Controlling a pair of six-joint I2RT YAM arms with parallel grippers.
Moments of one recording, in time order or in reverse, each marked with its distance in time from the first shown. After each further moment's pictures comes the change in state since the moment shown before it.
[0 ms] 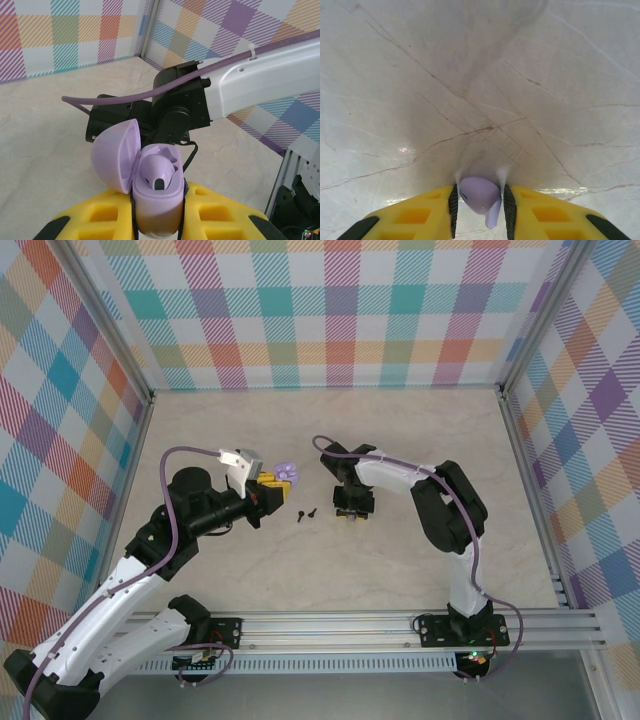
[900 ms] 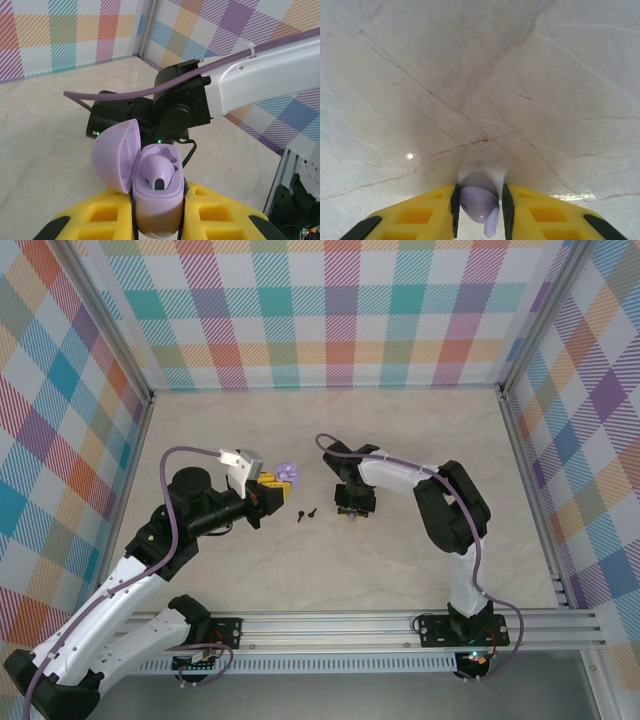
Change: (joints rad) left arm 0.000 0.000 0.000 0.000 0.008 0.000; right arm -0.012 -0.012 -0.017 0.029 0.000 0.003
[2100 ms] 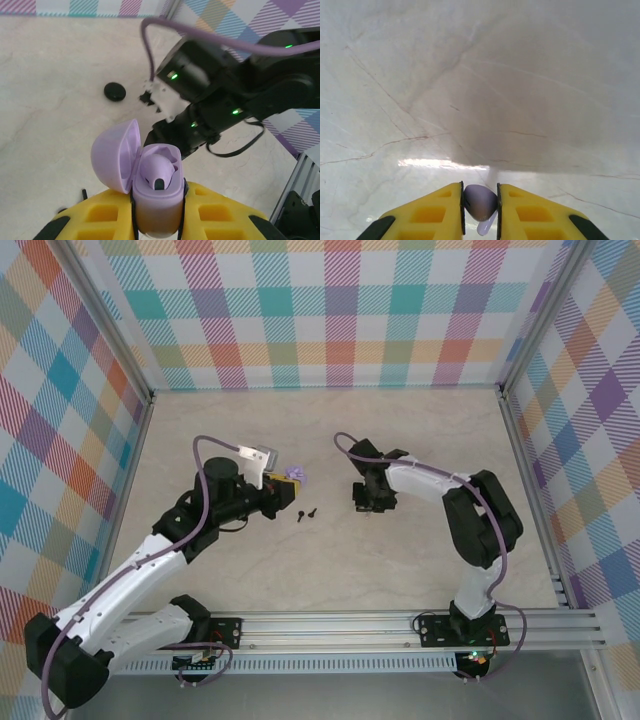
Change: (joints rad) left arm 0.000 0.189 -0.016 0.034 -0.061 -0.136; right arm -0.088 -0.217 -0.237 0.174 0.006 -0.218
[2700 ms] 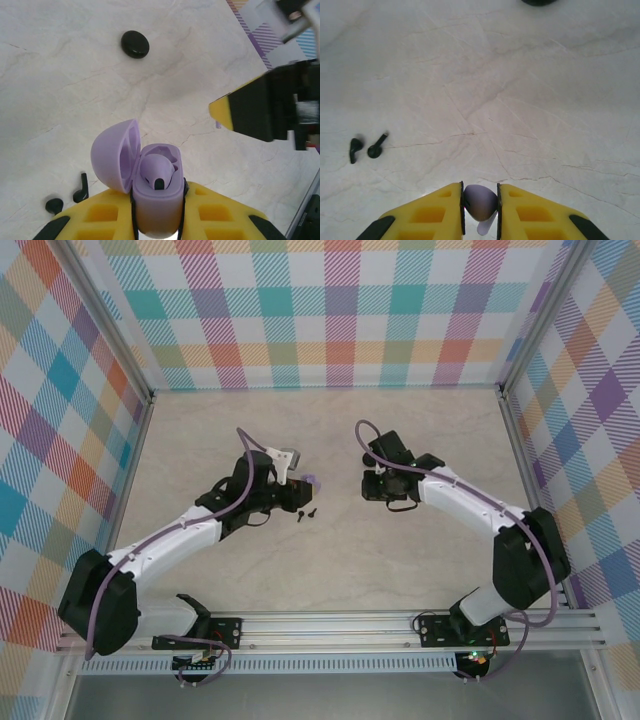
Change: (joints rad) left arm 0.000 0.317 -0.004 0.144 0.021 -0.095; right arm -0.018 -0.314 -0.102 0.095 -0.018 -0.071
